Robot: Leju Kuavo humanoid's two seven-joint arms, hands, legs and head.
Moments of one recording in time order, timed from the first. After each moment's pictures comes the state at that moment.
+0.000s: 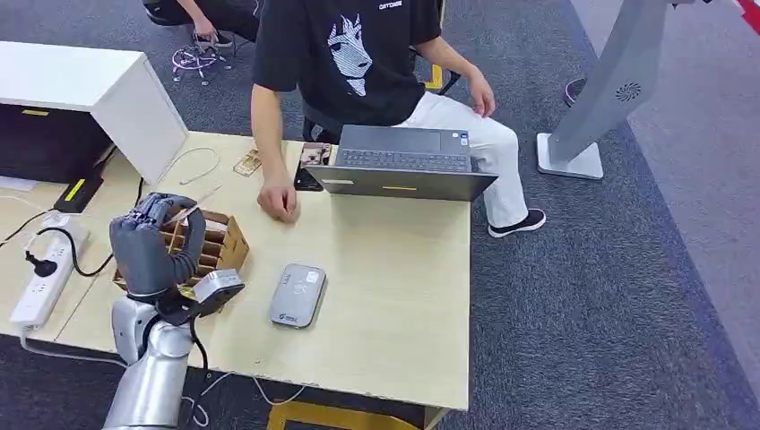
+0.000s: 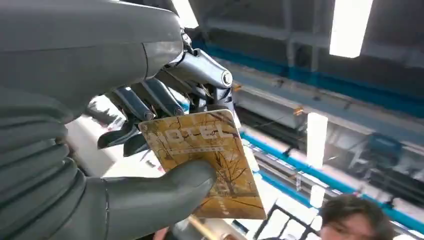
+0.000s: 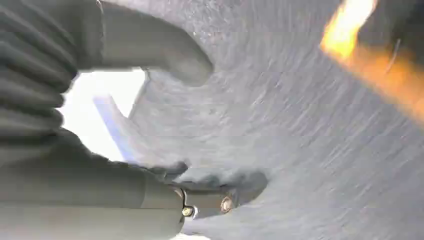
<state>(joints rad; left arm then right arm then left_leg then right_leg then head) -0.26 -0.07 0.09 -1.40 -0.86 0.70 -0.68 0.28 -0.81 1.09 -1.44 -0.35 -0.55 0.38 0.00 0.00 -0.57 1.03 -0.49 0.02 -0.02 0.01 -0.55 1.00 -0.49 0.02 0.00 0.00</state>
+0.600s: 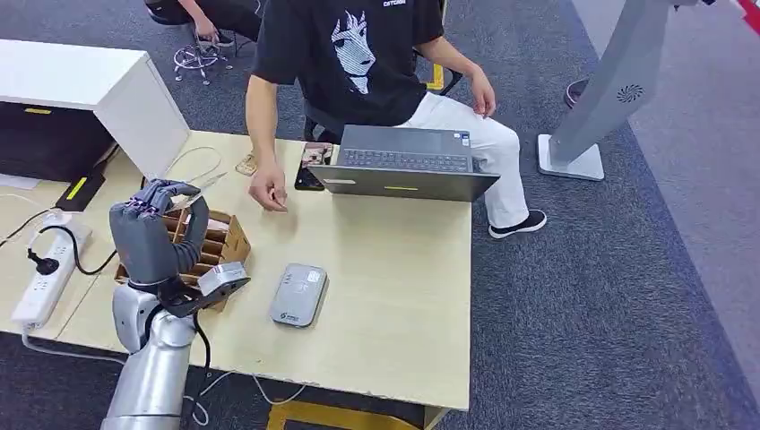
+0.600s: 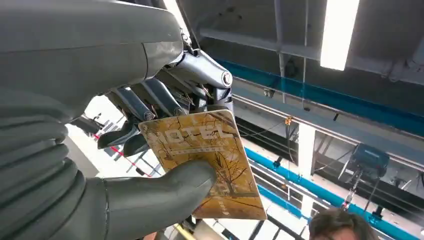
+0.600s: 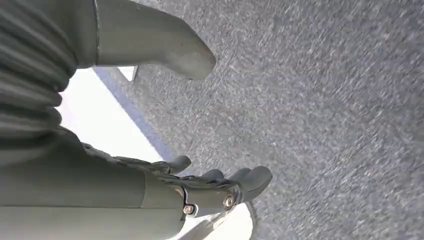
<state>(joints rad) -0.28 -0.07 0.09 -1.42 -0.87 0.70 -0.69 0.31 -0.94 0.97 -1.44 -0.31 -0.60 0.40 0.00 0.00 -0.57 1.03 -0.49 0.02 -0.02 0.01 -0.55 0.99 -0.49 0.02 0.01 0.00</state>
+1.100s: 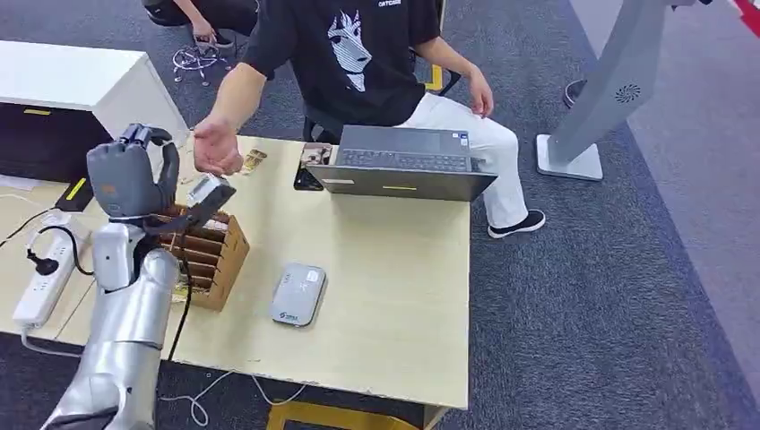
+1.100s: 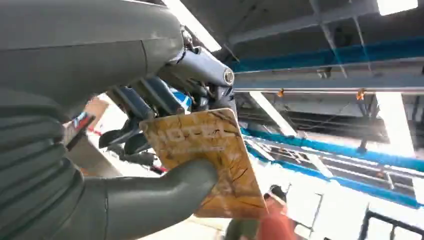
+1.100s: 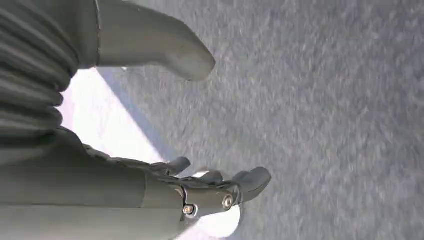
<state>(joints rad) -0.60 0.04 0.17 -1.07 -1.25 0.70 -0.35 0.20 -0.99 1.06 -1.45 -0.36 -0.53 0.36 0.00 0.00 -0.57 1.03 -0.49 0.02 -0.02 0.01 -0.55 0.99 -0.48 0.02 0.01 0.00</state>
